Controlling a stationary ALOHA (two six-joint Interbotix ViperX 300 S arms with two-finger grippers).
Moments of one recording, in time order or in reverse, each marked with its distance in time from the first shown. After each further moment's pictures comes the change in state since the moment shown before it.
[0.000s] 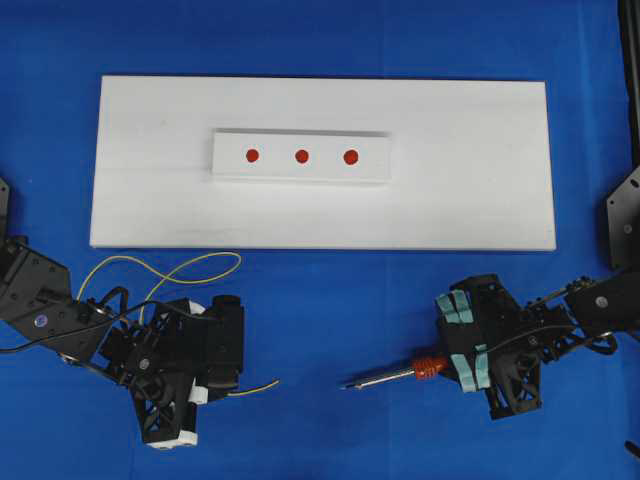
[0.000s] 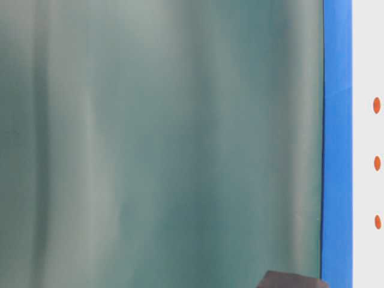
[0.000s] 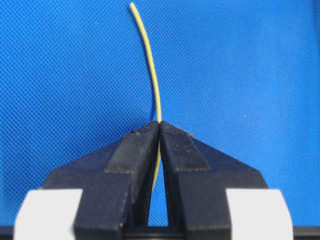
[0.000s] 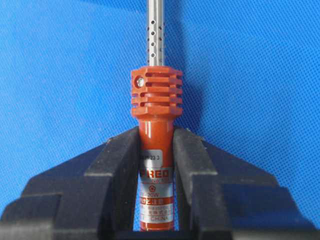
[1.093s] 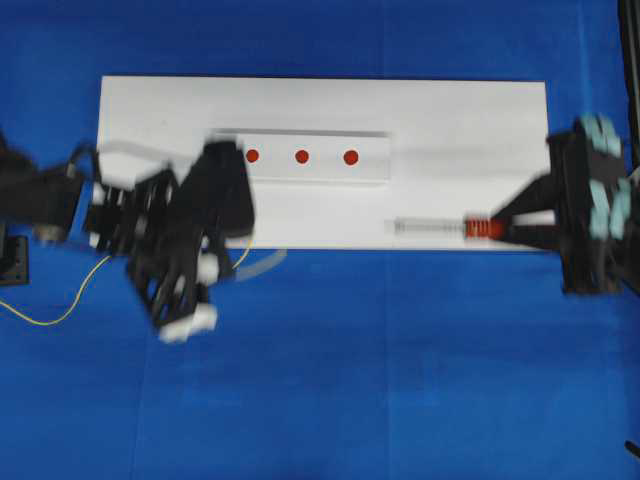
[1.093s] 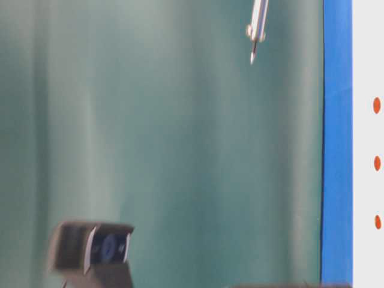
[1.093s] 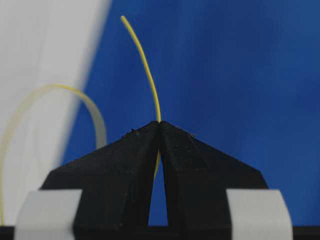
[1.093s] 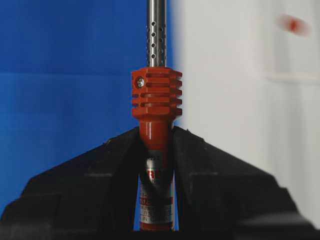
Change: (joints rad) left arm 0.250 -0.322 -0.106 0.003 0.462 0.091; right arm -0.282 -0.716 0.097 -0.080 0.403 -0.104
